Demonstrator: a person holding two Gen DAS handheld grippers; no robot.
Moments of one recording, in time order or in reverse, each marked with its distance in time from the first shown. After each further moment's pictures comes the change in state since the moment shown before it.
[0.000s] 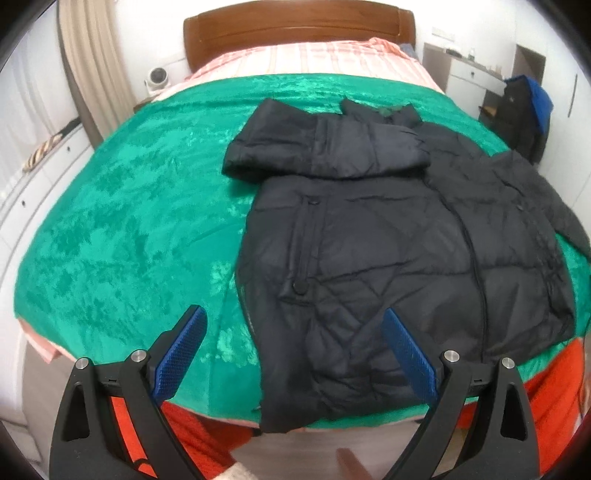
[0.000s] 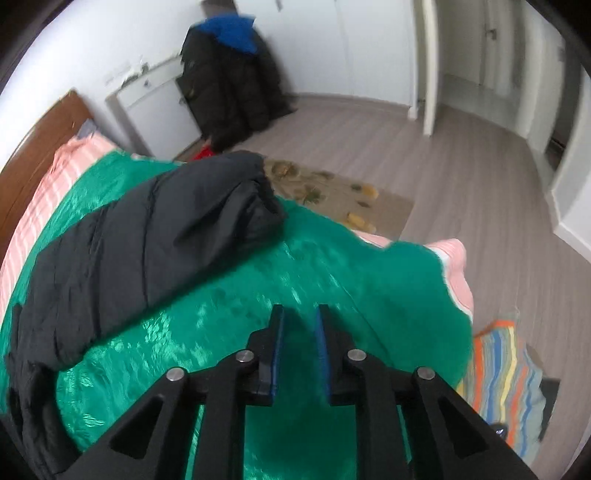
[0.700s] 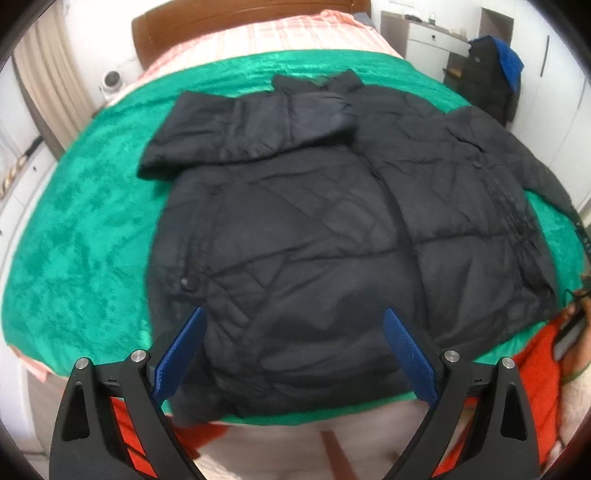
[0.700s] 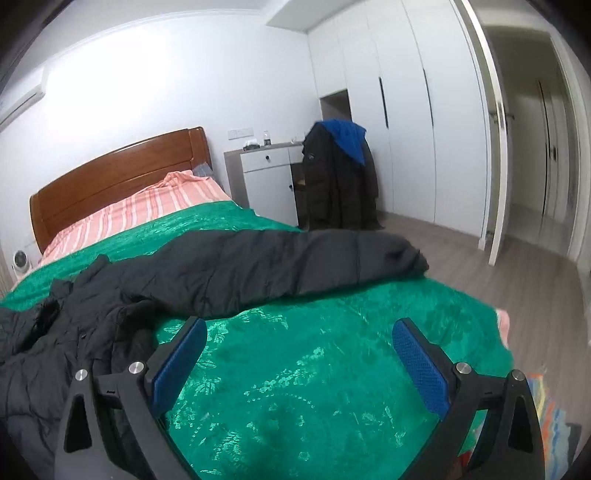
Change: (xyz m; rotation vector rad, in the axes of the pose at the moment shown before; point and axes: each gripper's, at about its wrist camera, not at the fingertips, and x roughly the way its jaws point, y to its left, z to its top) left arm 0.013 -0.084 0.000 0.116 0.097 -0.097; right arm -0.096 0.094 -0.108 -0.288 -0.439 0.267
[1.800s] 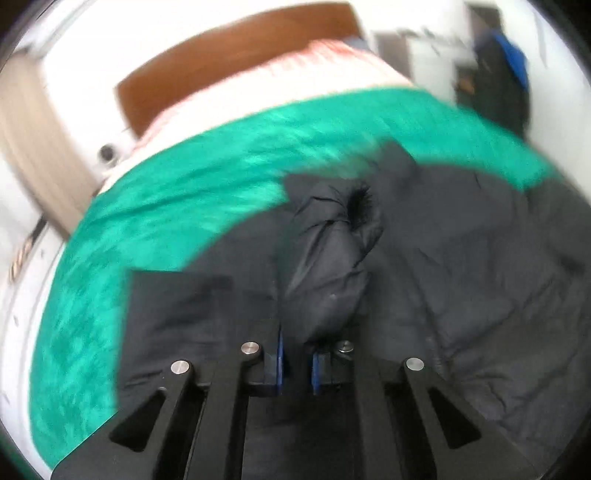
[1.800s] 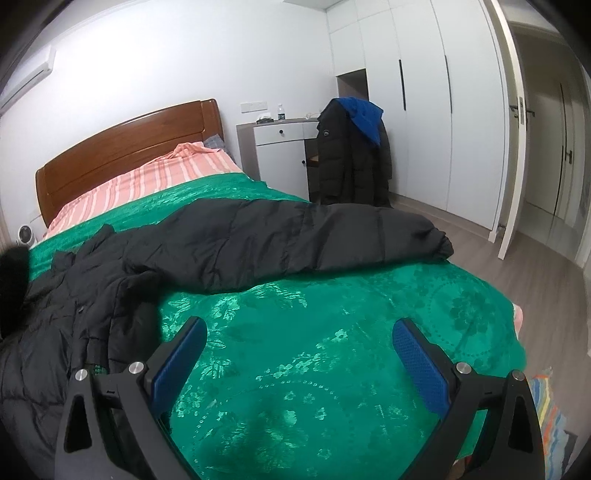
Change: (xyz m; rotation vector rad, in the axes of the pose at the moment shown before) left arm 0.119 0.036 0.234 0.101 -0.203 0.127; right arm 0.007 0.025 -0.015 -0.081 0.091 0.026
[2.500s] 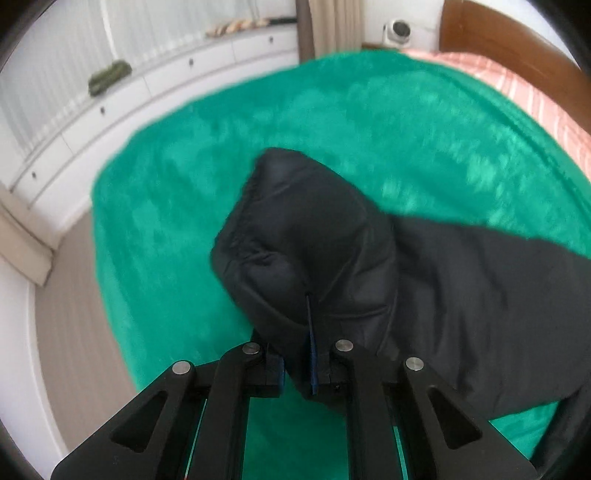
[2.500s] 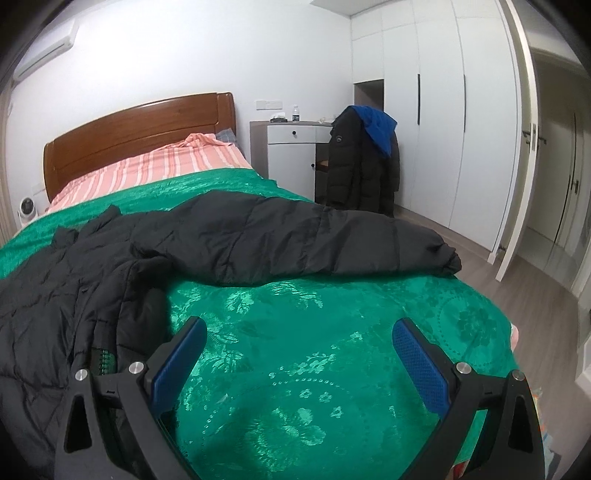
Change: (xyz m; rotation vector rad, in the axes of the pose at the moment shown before) left arm 0.004 0.364 -0.272 -0.866 0.322 0.493; right arm -0.003 0.024 -0.003 -0.111 -0.007 -0.013
